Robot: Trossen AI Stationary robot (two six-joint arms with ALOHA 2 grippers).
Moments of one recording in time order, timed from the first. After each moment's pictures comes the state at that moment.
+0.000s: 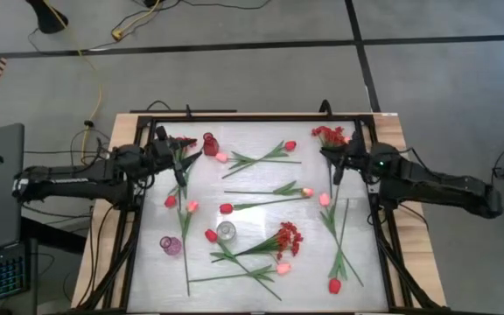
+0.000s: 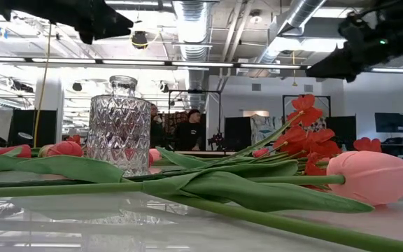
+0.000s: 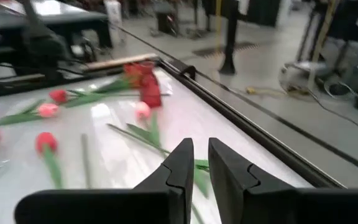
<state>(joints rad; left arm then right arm) 0.16 0.62 0.49 0.11 -0.30 0.09 -0.33 0.48 0.33 -0.05 0.18 0.03</state>
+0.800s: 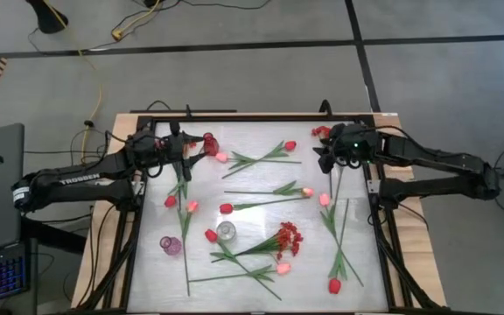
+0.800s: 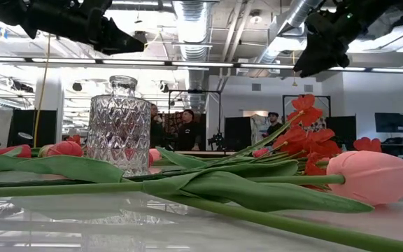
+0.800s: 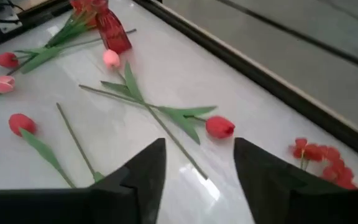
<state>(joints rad) 0.40 0.77 0.49 0.16 0.05 0.28 -0.31 0.88 0.81 -0.58 0.26 0.32</state>
